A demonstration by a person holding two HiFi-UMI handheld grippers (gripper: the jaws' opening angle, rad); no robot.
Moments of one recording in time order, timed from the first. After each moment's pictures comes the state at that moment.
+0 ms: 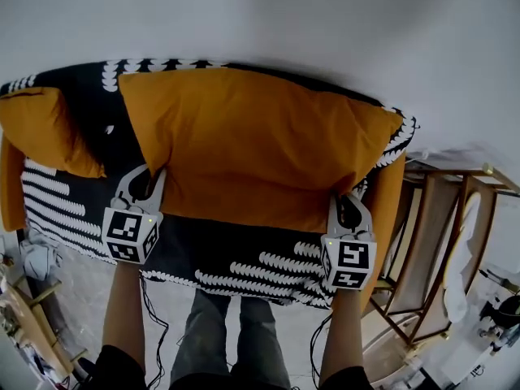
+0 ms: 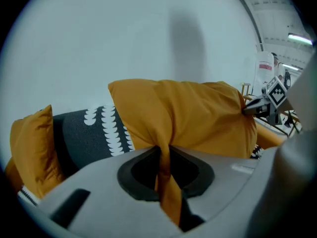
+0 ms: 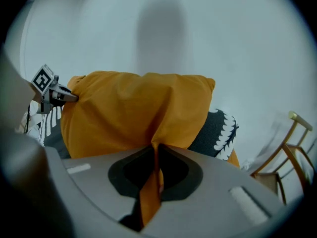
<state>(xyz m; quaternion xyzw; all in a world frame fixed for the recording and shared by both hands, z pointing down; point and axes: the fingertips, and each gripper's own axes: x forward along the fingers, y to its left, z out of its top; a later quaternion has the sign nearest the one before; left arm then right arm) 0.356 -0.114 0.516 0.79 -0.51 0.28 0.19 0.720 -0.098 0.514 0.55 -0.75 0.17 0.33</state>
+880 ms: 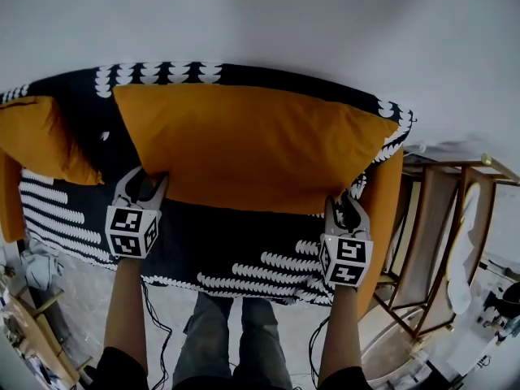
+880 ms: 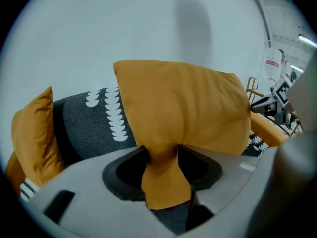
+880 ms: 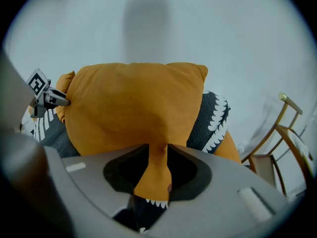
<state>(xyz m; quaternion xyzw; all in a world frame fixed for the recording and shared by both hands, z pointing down) 0.328 -0.107 0.556 0.76 -0.52 0.31 0.23 0.729 -0.075 0.542 0.58 -0.71 0.22 0.34</state>
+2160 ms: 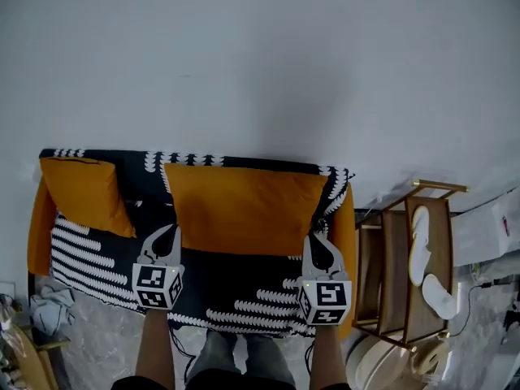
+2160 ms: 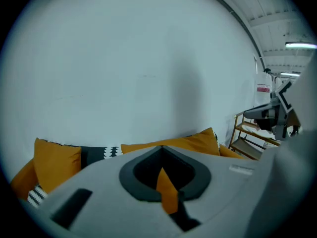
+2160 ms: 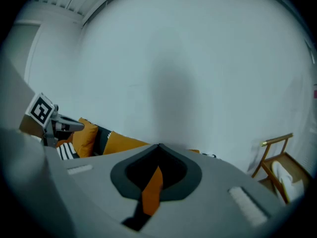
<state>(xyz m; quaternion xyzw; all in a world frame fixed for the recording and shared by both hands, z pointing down) 0.390 -0.034 0.284 0.79 -0.56 0.18 0.14 0.689 -0.016 0.254 0.59 -0.78 0.13 0.17</state>
